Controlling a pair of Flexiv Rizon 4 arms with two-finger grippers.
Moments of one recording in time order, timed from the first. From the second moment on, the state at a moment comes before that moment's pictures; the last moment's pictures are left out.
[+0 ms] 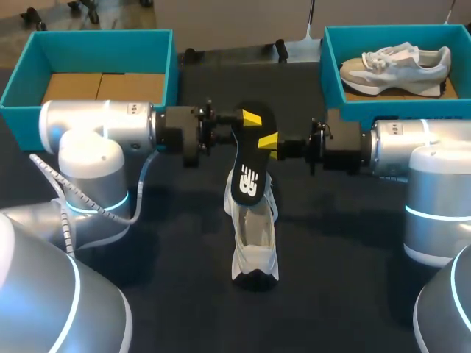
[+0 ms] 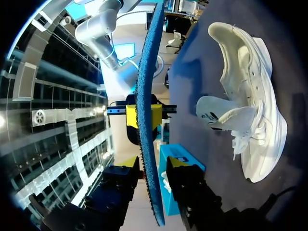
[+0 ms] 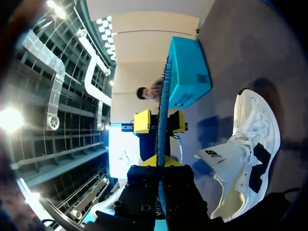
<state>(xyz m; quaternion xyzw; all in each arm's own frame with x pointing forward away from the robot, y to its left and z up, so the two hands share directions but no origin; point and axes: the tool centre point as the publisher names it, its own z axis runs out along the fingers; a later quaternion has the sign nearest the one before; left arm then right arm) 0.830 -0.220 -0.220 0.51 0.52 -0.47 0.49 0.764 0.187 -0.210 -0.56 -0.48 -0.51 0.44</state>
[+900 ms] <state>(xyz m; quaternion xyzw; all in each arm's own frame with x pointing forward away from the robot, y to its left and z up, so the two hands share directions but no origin) 0.832 -0.223 -0.222 0.52 0.52 -0.47 0.49 0.764 0.187 -0.210 -0.56 -0.48 -0.51 0.44</state>
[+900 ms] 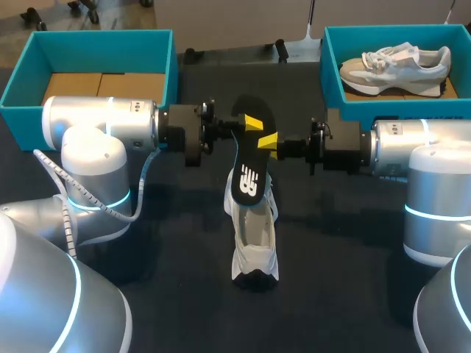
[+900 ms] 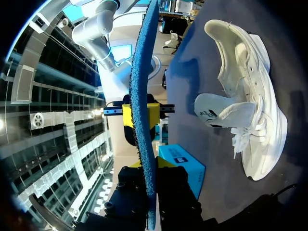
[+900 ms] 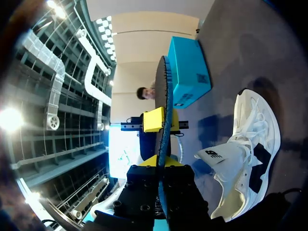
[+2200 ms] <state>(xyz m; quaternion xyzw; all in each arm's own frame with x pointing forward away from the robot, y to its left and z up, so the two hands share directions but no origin) 0.742 -0.174 -0.199 0.49 0.53 -0.53 0.44 0.747 0.090 -0.196 -0.47 -0.67 -0.47 0.33</state>
